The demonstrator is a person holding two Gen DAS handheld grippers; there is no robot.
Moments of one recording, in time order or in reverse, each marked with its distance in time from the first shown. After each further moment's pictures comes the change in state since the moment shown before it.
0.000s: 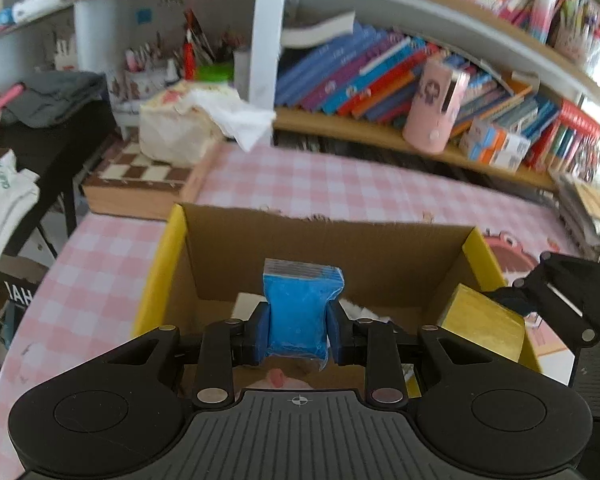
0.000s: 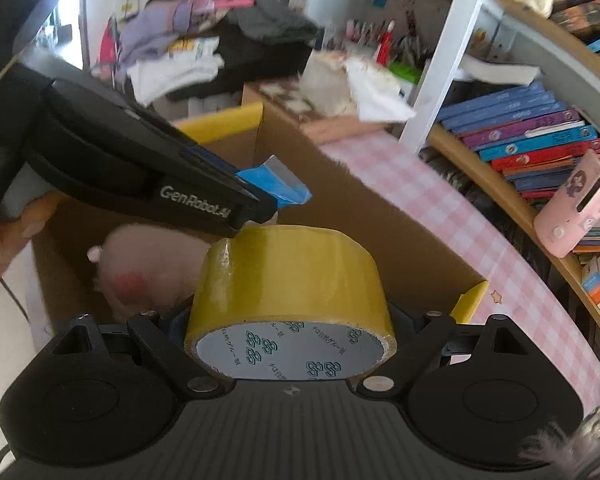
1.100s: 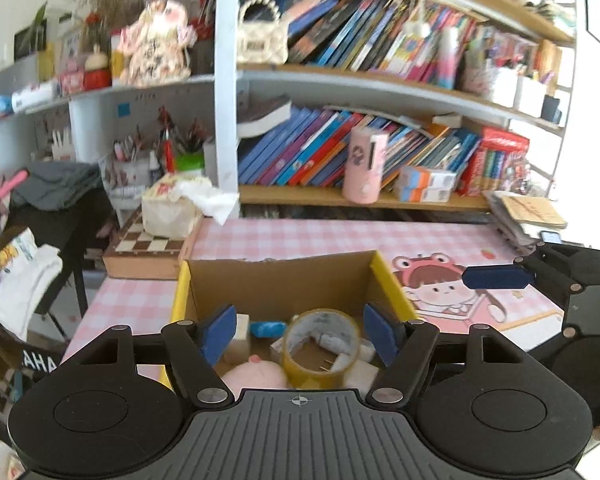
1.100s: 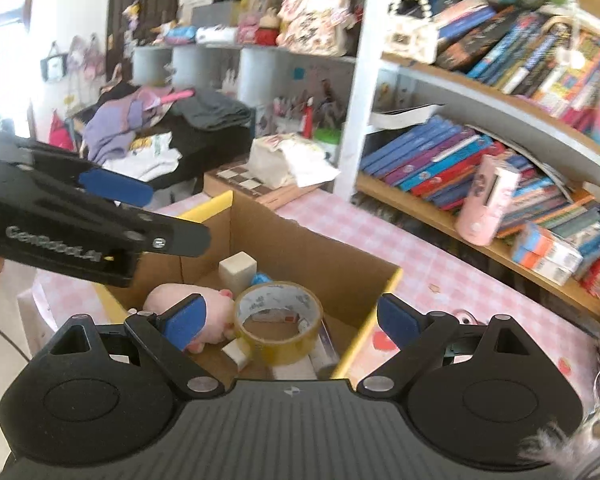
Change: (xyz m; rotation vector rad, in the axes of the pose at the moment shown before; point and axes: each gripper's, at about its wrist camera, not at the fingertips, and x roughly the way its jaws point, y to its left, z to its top) left arm -0.152 -0.028 -0.046 0.138 -0.254 -0.066; right arm -0.138 0.035 -0.040 0.236 -0.261 -0.174
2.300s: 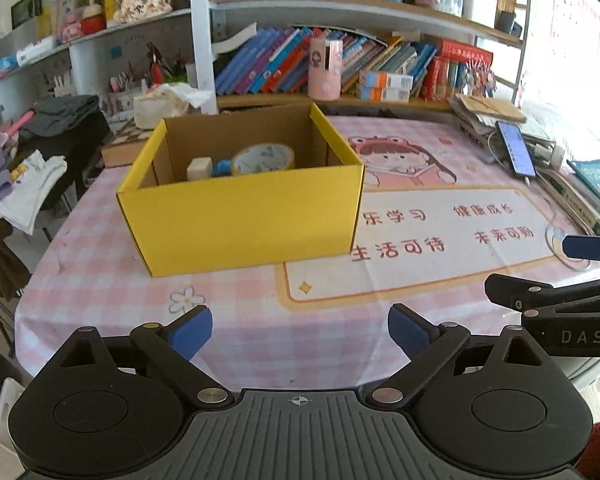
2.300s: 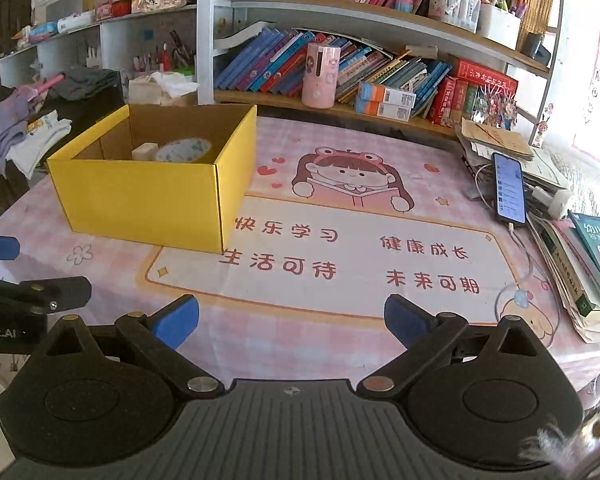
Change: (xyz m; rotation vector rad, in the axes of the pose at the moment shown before) left arm -0.075 -0.065 -0.137 0.038 0.190 0.007; right arm -0.128 0.047 -0.148 0.311 0.157 -0.361
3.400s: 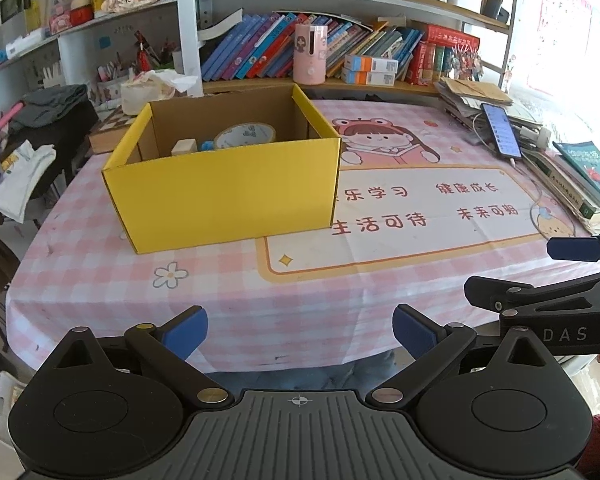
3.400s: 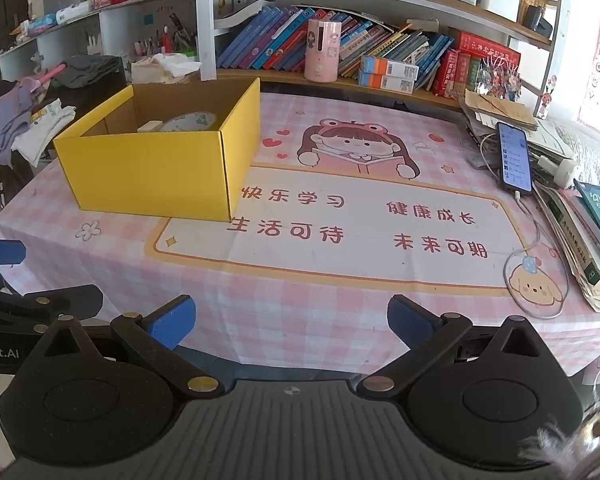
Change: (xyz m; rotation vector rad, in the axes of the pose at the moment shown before) left arm -0.005 -0.013 -0.015 0.010 0.032 -0.027; right arm -0.003 -0.004 -0.013 0.031 0.060 0.026
